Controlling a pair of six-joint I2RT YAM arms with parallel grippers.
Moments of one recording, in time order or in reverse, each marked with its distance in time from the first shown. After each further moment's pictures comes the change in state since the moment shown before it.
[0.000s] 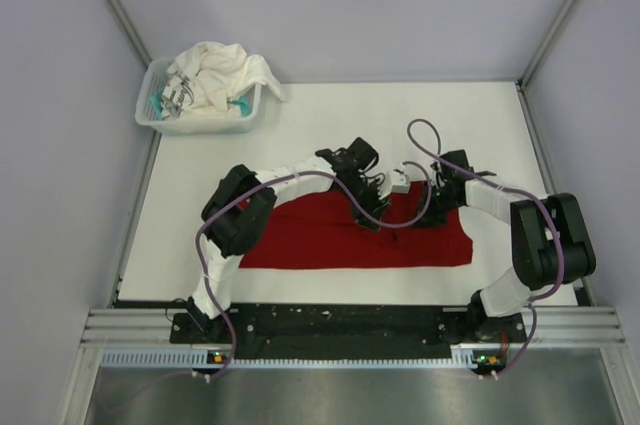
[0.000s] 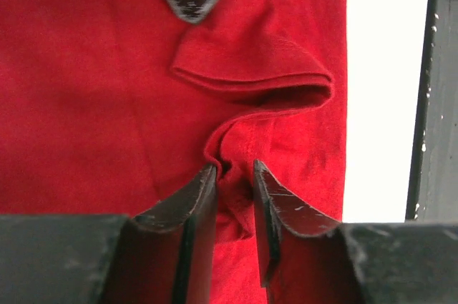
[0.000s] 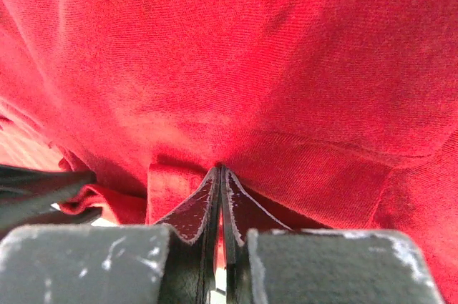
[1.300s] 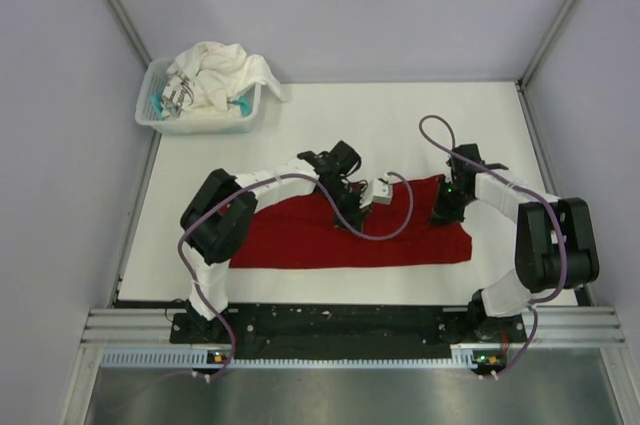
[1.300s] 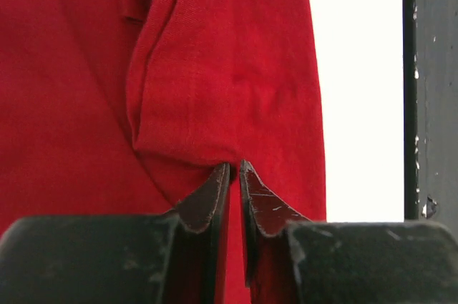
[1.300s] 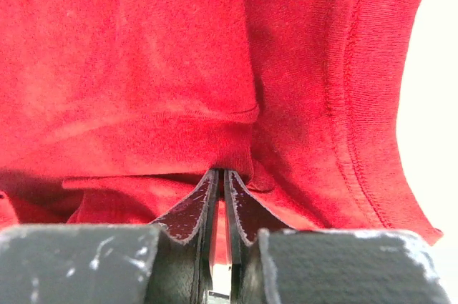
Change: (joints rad) left arm 0.039 -0.122 -0.132 -0.074 0.038 0.201; right arm -0.074 -0.024 0.071 -0.165 0.165 -0.081
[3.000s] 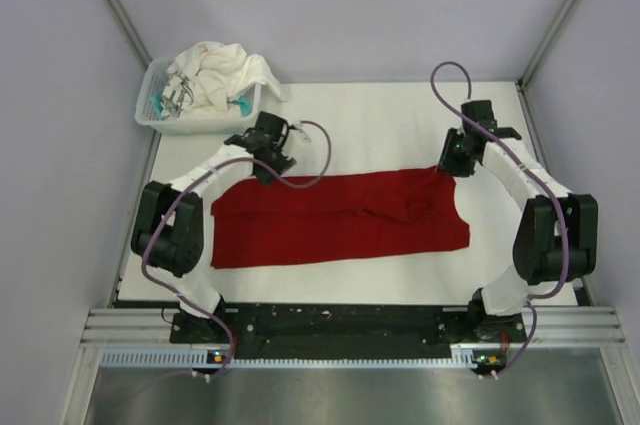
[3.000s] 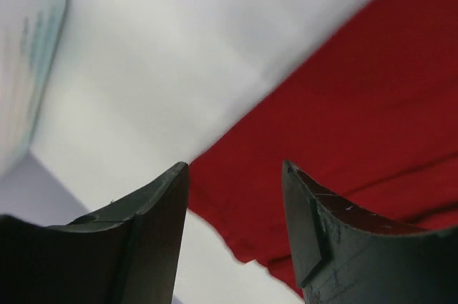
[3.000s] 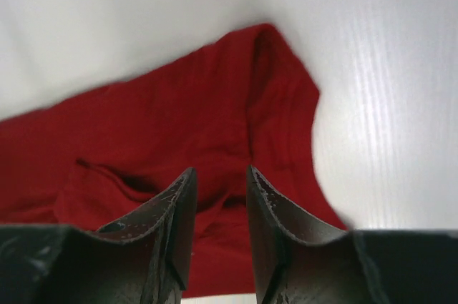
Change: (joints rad) left arm 0.463 -0.218 -0.190 0.109 -0.989 -0.063; right arm -0.059 0.069 0.351 -0.024 0.184 -0.028
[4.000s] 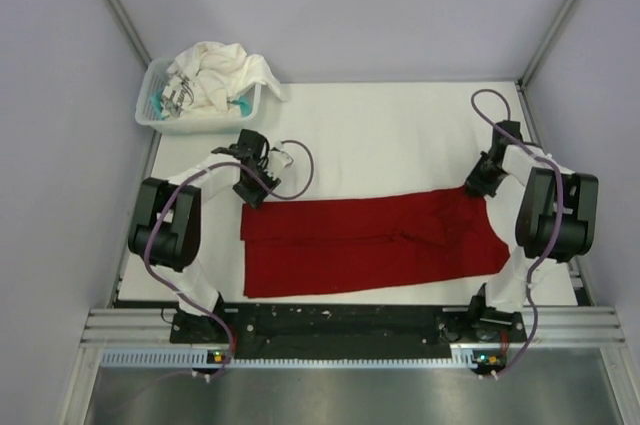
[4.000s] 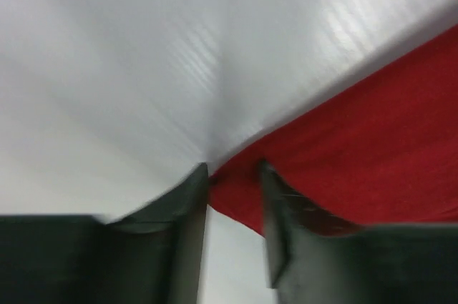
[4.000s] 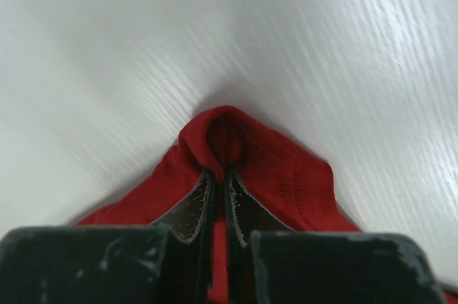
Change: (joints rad) left arm 0.028 -0.011 -0.139 -0.065 0.243 -0.076; right arm -0.217 0.130 -0.127 0.053 -0.029 0.072
